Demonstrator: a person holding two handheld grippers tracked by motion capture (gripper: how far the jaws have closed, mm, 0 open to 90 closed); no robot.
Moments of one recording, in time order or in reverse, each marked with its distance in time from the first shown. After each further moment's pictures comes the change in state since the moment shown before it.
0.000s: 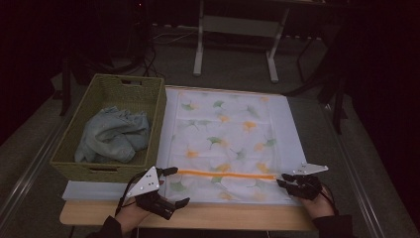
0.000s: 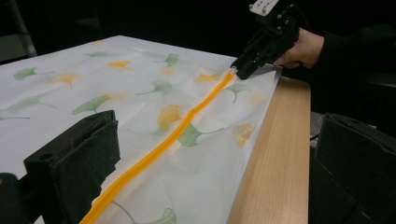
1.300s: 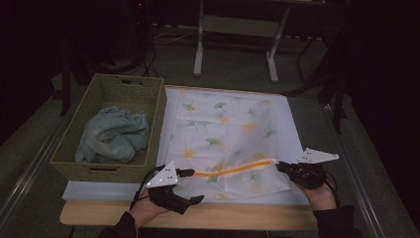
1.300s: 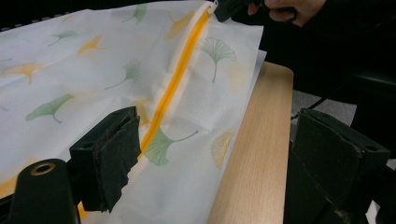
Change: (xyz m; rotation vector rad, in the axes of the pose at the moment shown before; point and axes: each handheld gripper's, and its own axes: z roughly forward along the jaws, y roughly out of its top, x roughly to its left) left arm -0.010 0.036 0.035 0.150 -0.093 -0.022; right arm 0.018 0.062 -0.046 -0.153 0.043 -0.039
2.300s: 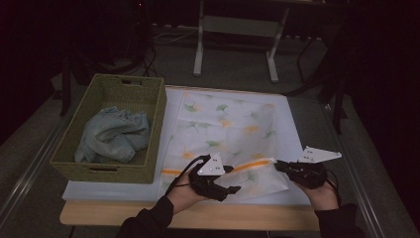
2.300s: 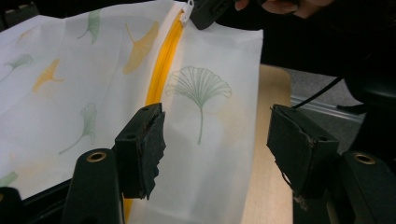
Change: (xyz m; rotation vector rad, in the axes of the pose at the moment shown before) left arm -0.015 0.061 0.077 0.103 -0.049 0.093; right arm 0.009 0.015 -0.010 -0.033 0.054 -0.051
